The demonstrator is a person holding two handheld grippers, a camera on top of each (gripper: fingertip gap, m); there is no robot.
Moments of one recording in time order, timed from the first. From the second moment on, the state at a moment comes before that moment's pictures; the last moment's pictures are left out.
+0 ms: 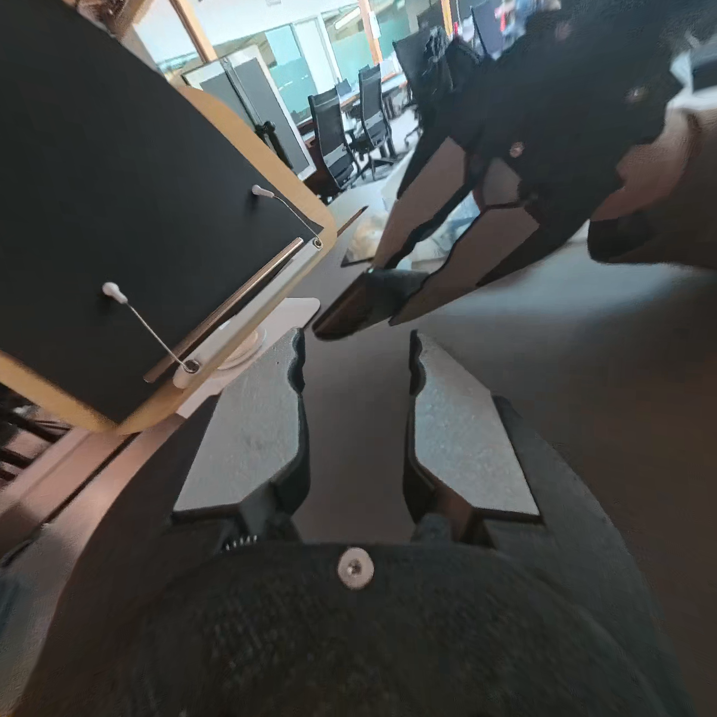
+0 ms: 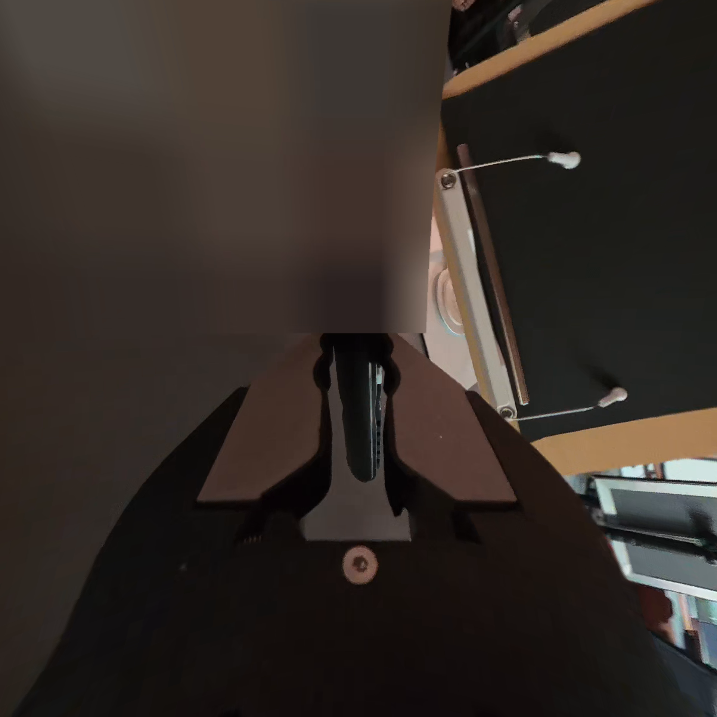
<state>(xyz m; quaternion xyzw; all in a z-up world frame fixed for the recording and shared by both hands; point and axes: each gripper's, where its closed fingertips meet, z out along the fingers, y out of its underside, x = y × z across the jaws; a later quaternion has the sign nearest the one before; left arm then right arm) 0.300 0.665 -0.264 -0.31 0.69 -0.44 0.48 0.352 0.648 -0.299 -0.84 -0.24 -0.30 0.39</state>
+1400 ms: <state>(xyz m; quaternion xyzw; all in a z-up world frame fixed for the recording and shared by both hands) 0.302 0.673 -0.231 -0.43 0.52 -0.70 0.22 0.325 0.634 -0.189 -0.68 -0.07 0.05 0.72</state>
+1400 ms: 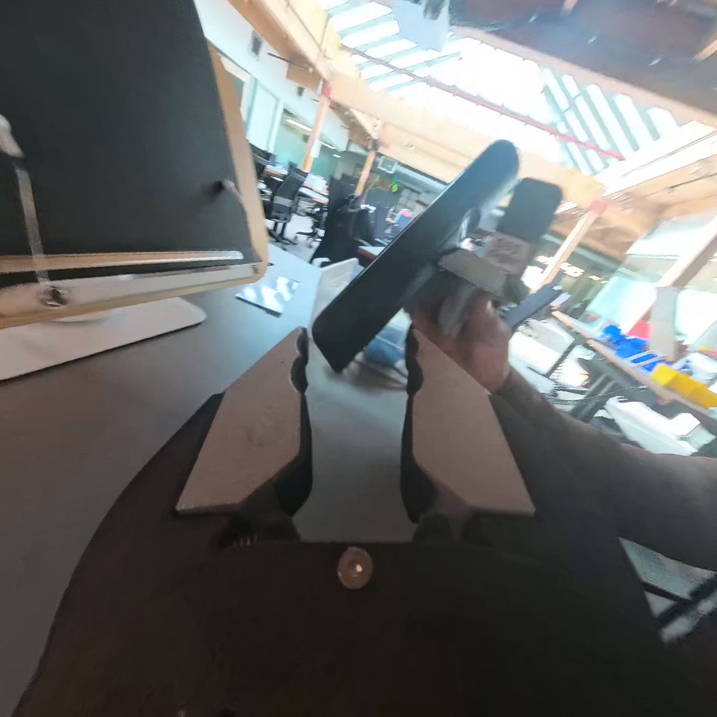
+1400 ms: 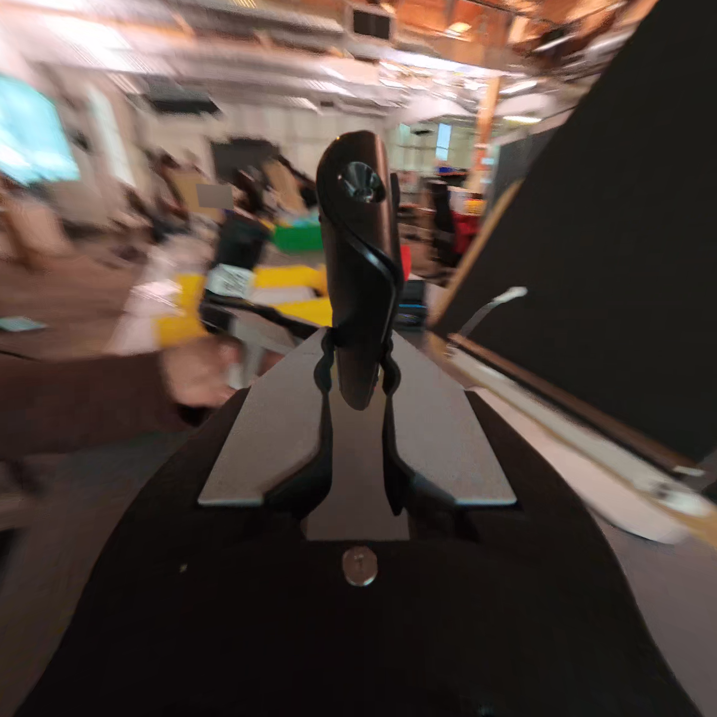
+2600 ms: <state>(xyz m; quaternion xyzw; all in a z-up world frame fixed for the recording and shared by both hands) 0.303 0.731 -0.302 -0.29 0.78 -0.06 0.56 0.323 0.662 -0.257 -0.63 -0.33 -0.53 0.46</state>
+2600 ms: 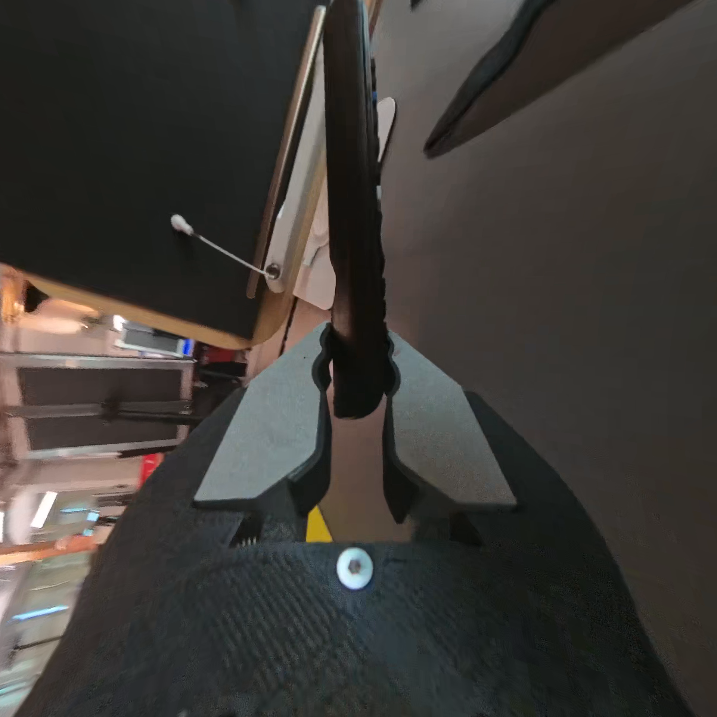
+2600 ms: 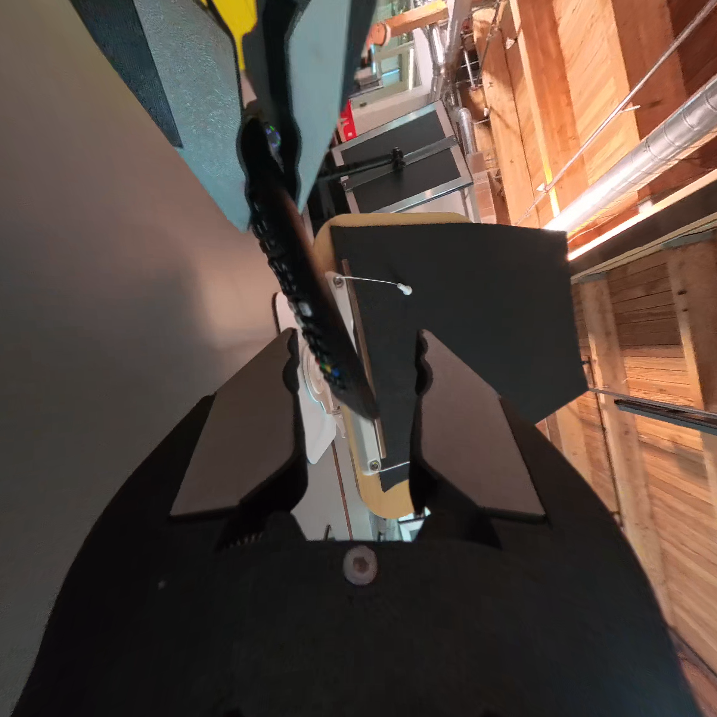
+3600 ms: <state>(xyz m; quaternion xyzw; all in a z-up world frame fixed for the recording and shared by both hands) 0.301 0.636 -0.252 0.05 0.62 0.01 0.78 0.261 0.616 -0.299 -0.83 -0.01 0.43 0.36</state>
